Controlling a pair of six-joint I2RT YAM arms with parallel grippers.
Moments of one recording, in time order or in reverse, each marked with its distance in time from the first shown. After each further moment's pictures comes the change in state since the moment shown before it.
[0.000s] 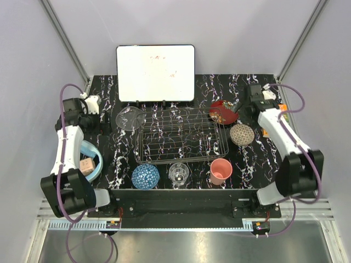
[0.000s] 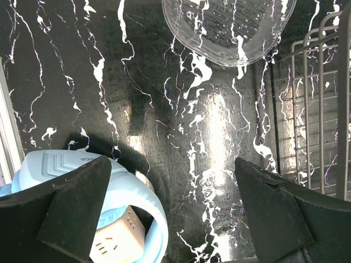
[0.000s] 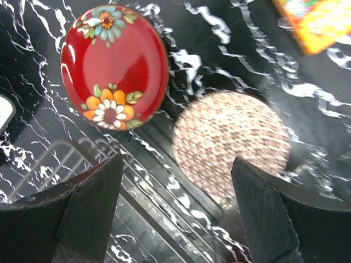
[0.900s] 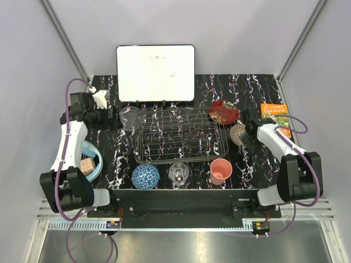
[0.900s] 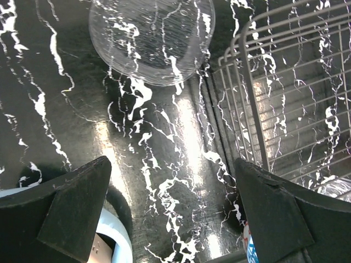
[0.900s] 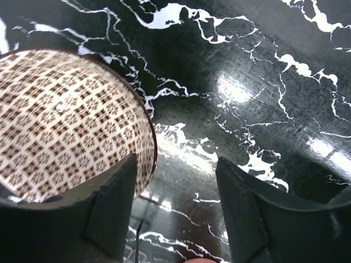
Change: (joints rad) left arm -0.096 0.032 0.073 -0.030 0.126 -0.064; right arm -0.039 -0.108 -0.358 -0.076 0.096 0.226
